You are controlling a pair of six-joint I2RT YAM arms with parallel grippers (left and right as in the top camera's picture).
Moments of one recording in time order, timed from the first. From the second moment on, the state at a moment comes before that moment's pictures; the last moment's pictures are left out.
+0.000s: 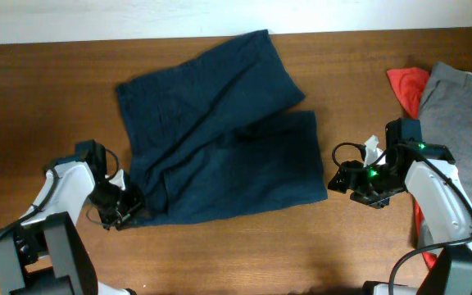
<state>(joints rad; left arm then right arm) 0.22 1.68 0.93 -1.04 0.32 -0.26 -0.17 1.48 0.95 -0.99 -0.42 0.17</state>
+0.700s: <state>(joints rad) 0.22 1.68 0.88 -1.02 0.26 -0.38 -0.02 1.48 0.90 -0.94 -0.42 0.15</state>
